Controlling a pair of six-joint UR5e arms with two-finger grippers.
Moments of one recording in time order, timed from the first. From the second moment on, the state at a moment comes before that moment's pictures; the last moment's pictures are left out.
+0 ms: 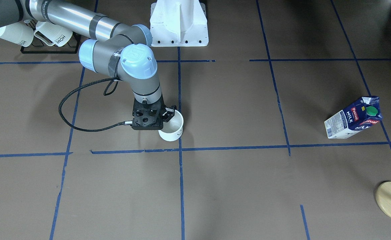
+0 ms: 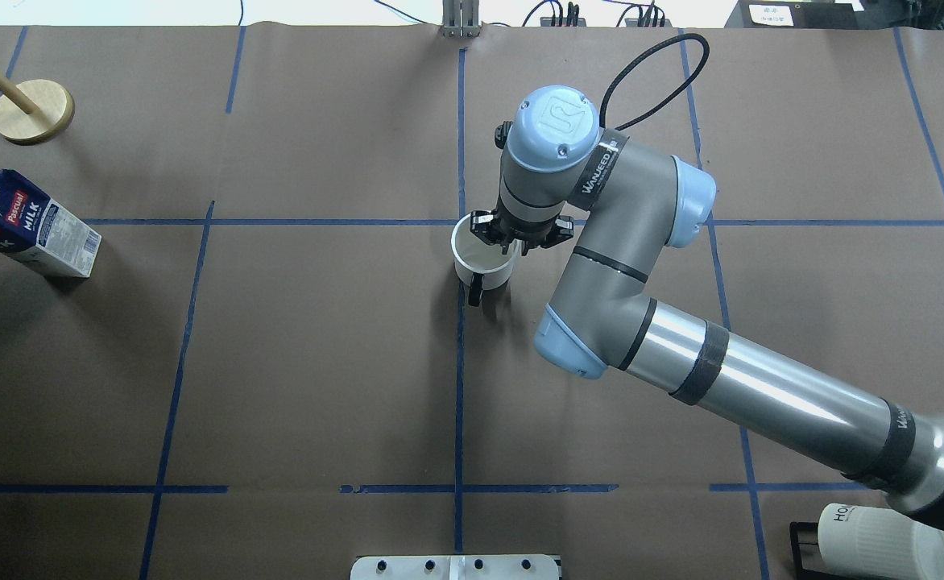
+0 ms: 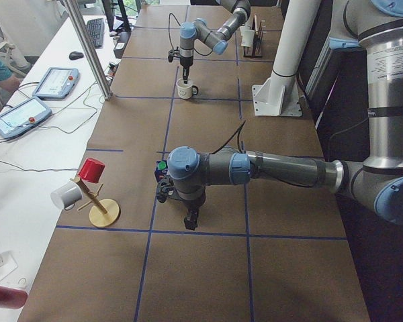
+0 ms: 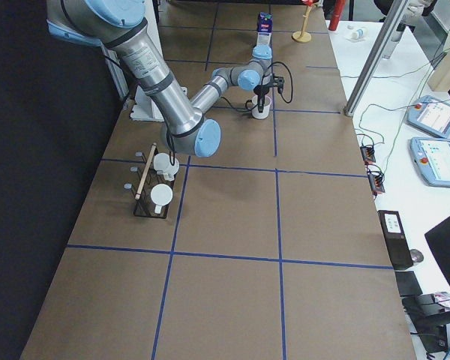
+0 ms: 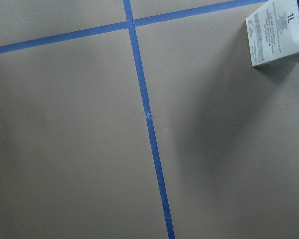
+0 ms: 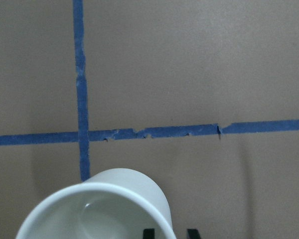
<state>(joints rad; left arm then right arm) -1.53 -1.42 -1.83 -1.39 -2.37 0.21 0.63 -0.79 1.44 -1.48 1.93 1.18</state>
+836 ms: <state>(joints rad) -1.52 -1.51 -1.82 -1.42 -2.36 0.20 0.99 -0.91 1.60 -1.76 2.17 0.70</state>
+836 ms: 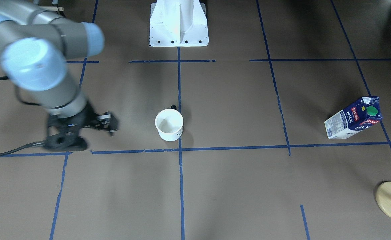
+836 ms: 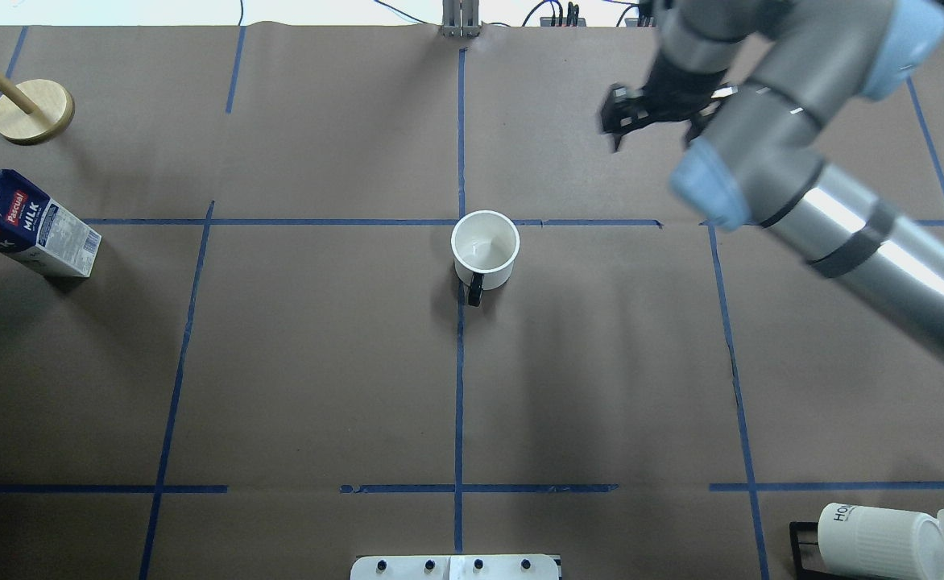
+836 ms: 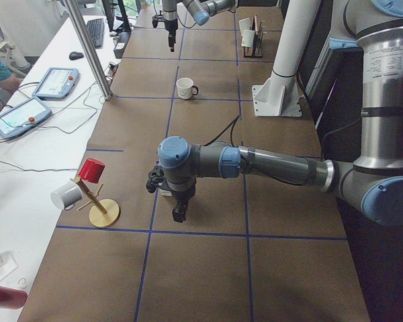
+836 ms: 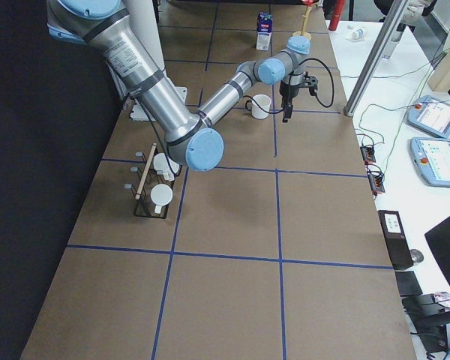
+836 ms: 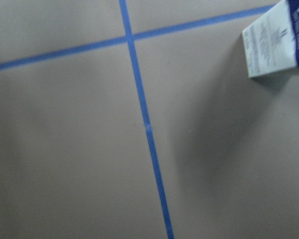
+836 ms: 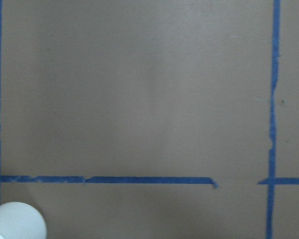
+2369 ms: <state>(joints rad) -1.31 -1.64 -1.82 -1.70 -2.36 -0.40 1.48 -1.63 1.85 -1.69 2.31 -0.11</state>
